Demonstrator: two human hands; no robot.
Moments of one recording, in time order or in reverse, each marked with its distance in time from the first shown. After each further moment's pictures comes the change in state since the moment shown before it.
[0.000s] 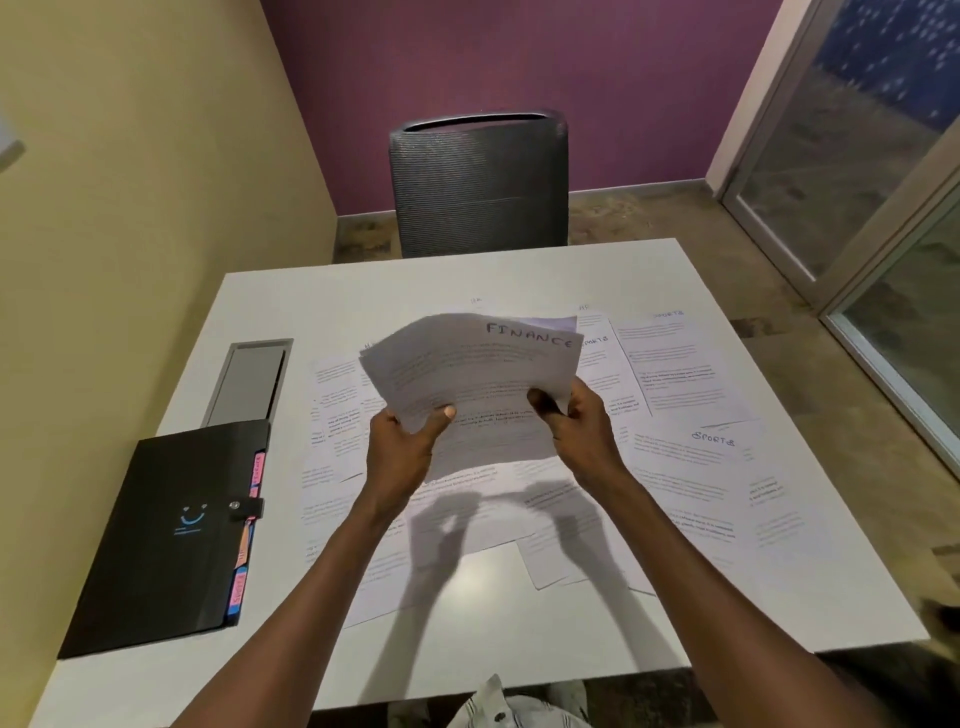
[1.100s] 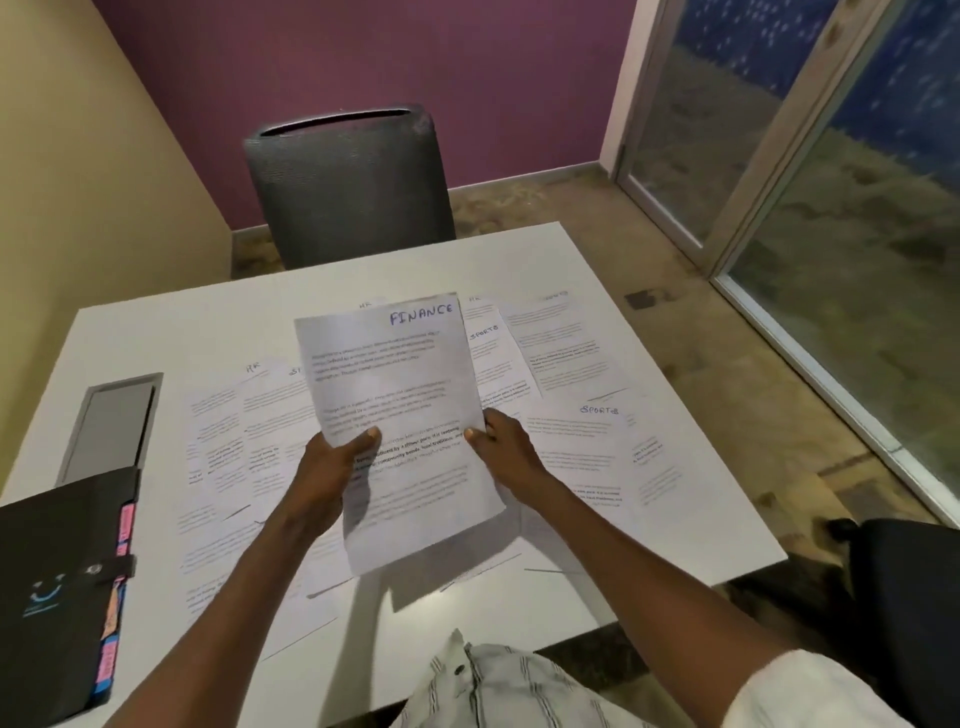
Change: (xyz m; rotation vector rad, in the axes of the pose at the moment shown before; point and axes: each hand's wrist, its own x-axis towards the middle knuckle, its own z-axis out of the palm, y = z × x) left_hand 0.000 -0.020 0.073 -0.110 -0.202 -0.247; right_hand -0.001 0.073 -0.085 -0.192 -0.012 0.211
